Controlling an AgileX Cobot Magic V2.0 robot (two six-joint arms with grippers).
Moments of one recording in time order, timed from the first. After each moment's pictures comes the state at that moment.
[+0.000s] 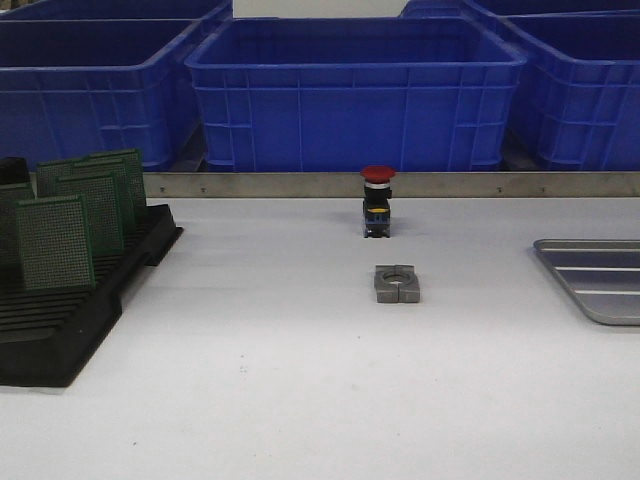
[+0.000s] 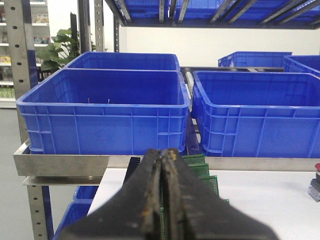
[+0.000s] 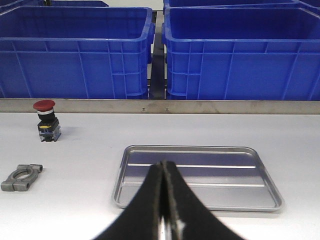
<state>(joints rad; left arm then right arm) -0.04 0.03 -0.24 0.01 0.20 -0.06 -0.04 -0.01 0.03 0.00 0.07 0.01</state>
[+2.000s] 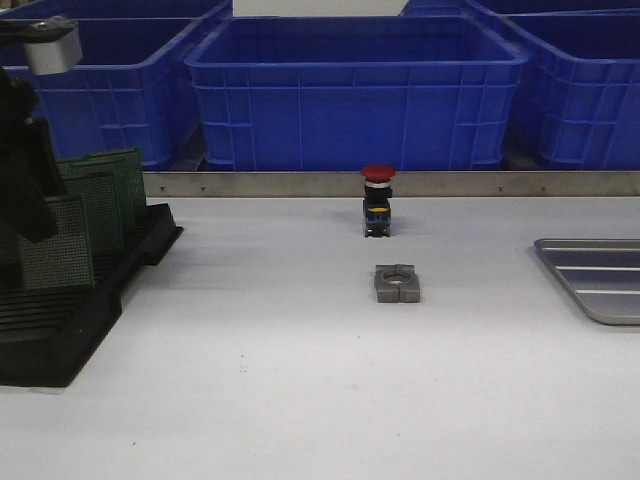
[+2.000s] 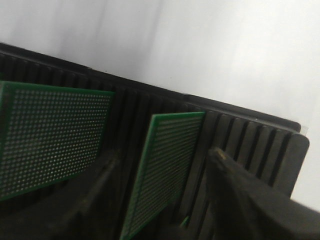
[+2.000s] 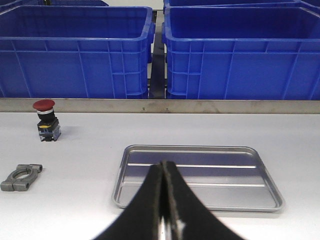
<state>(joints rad) -0.04 1.83 -1.35 -0.40 1.01 1.48 -0.04 -0.01 0.03 0.00 0.07 0.01</state>
